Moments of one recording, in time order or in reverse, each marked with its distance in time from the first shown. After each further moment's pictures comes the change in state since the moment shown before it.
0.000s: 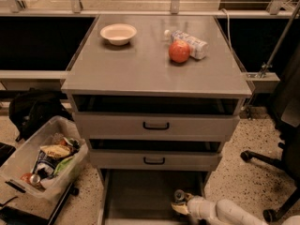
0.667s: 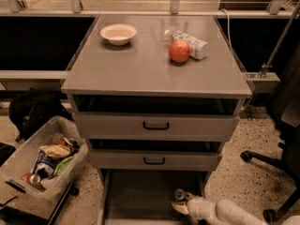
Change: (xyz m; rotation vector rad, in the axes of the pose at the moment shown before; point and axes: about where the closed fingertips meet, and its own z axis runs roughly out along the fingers) arm 0.000 0.000 0.000 0.000 0.000 0.000
